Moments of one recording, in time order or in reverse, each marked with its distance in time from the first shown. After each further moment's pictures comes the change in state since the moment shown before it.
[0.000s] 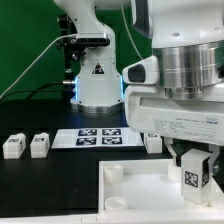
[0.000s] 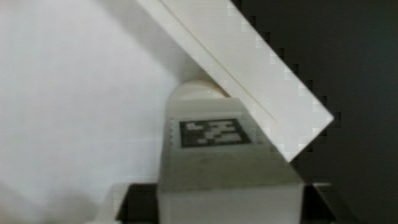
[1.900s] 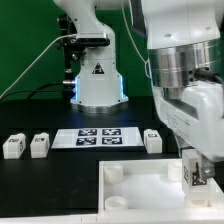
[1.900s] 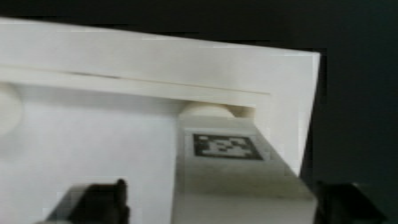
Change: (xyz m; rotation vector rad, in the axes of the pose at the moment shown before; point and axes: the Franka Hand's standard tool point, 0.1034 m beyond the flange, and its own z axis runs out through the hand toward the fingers) arm -0.006 0.002 -0.001 0.023 -0.011 0.181
